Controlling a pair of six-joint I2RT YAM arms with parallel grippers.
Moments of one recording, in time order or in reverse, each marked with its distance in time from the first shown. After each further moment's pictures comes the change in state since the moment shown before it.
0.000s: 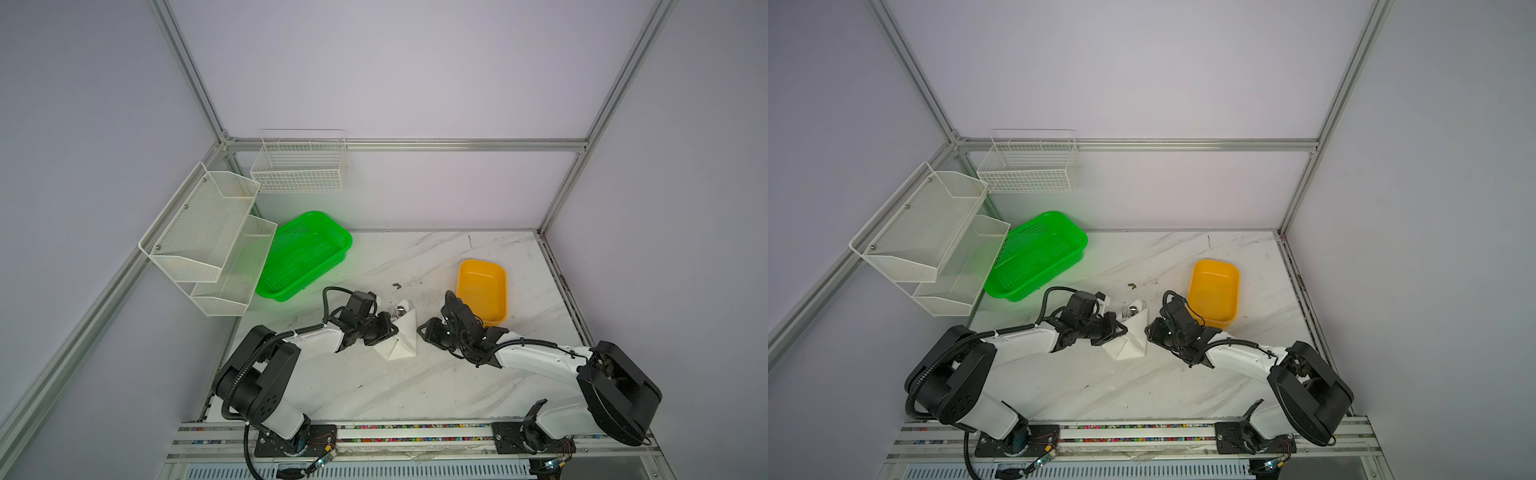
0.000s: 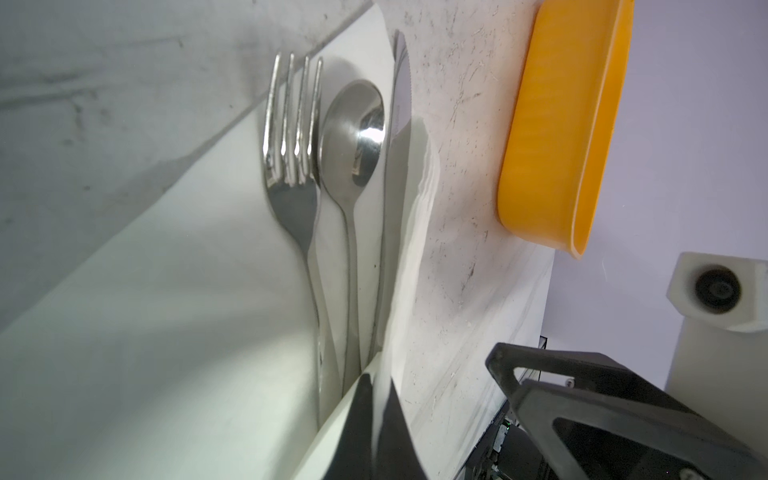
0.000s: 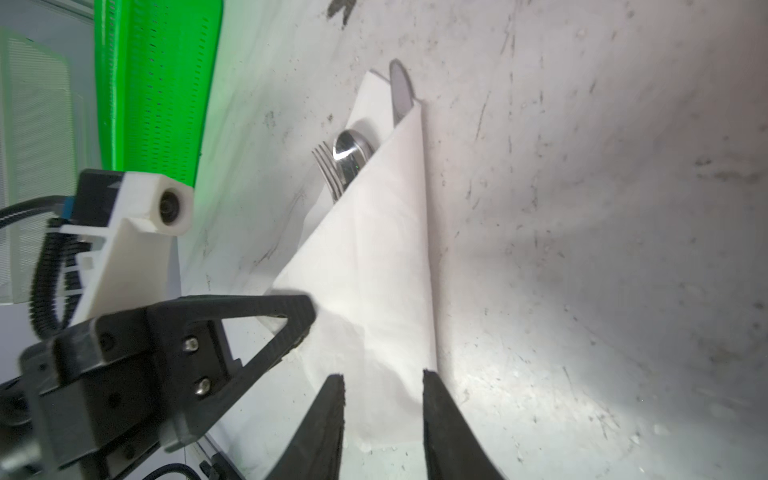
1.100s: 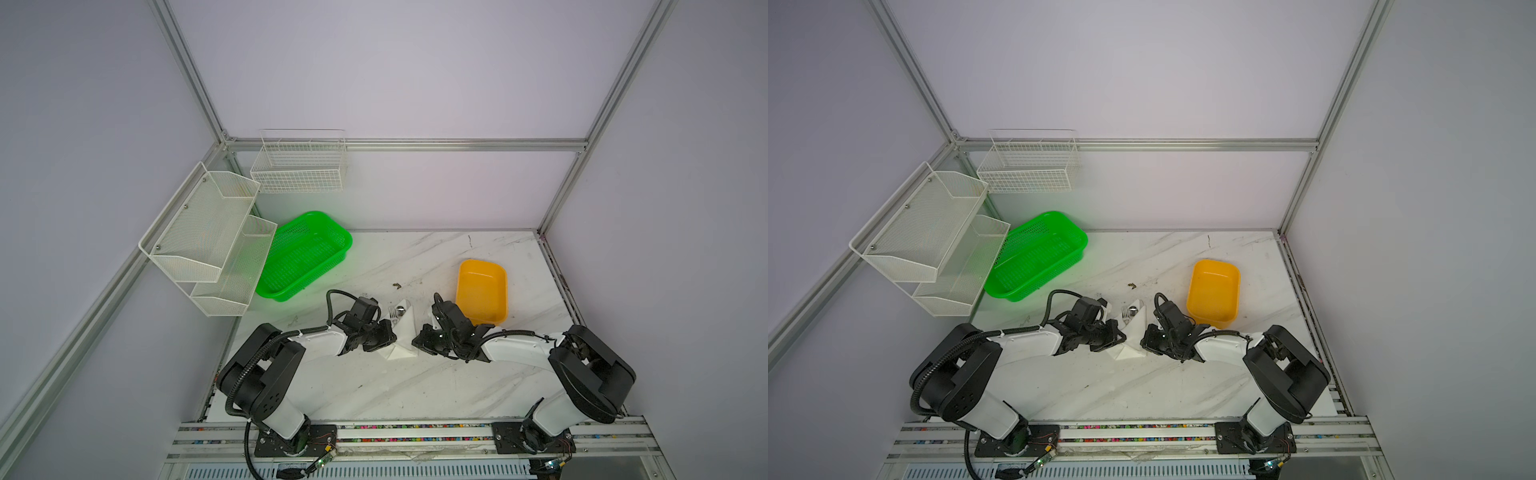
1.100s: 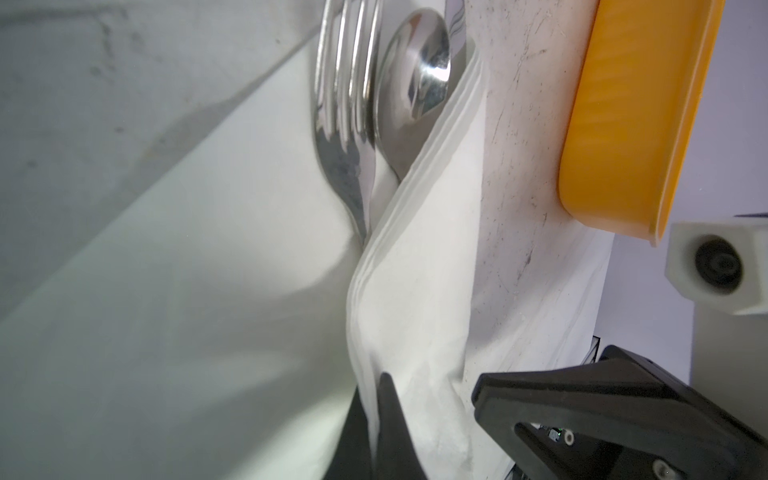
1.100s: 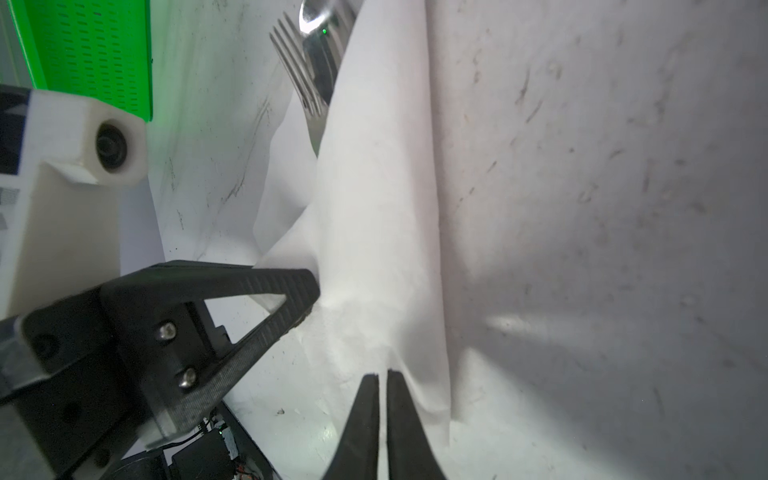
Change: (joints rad) left arm -0.039 0.023 -0.014 -0.042 -0.066 0.053; right arm -0.006 0.129 0.035 0.022 -0.201 -0.062
